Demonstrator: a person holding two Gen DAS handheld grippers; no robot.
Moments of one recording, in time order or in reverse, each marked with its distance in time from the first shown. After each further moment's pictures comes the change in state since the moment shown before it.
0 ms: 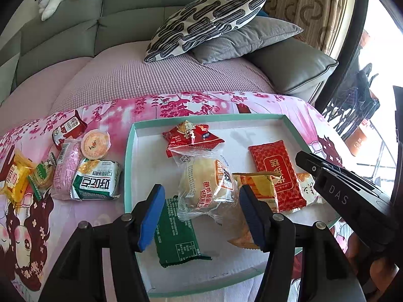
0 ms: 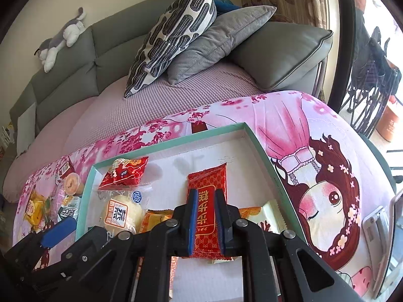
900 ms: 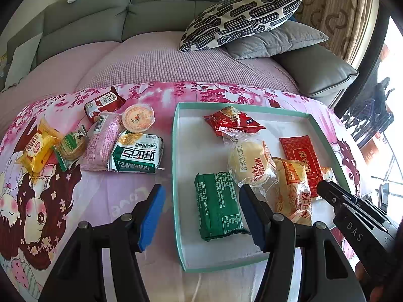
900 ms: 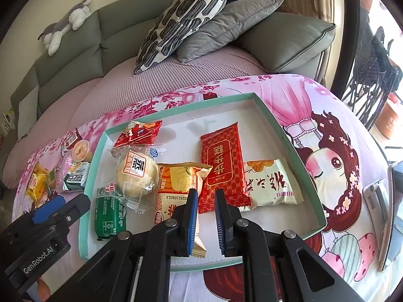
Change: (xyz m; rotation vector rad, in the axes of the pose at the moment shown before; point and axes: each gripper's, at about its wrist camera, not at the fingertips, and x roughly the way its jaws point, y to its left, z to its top) left arm -0.014 0.041 -0.023 -0.101 0.026 0.079; right arm -0.015 0.021 -0.038 -0.031 0.075 -0.009
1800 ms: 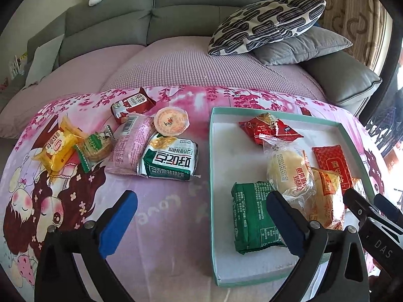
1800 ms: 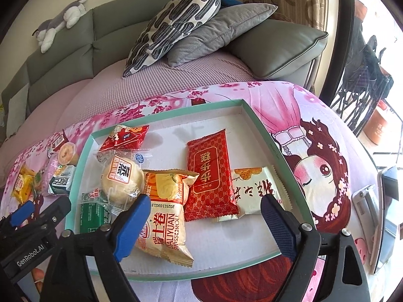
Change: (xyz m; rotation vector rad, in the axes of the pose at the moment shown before) left arm 0.011 0.021 0.000 -0.035 -0.042 0.137; right arm 0.004 0.000 0.002 -0.022 -0.038 -0.087
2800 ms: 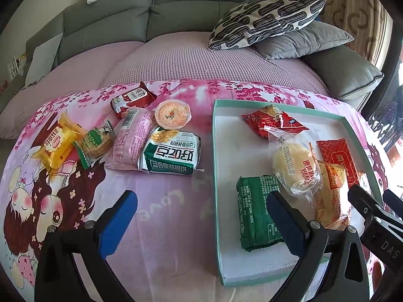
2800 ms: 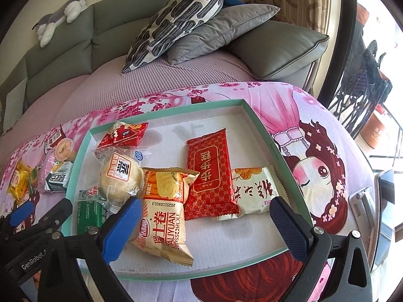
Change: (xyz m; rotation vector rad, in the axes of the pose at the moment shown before) left arm 0.007 0.005 -0.003 0.010 0.025 0.006; right arm 0.000 0.006 0.000 -0.029 0.011 -0.030
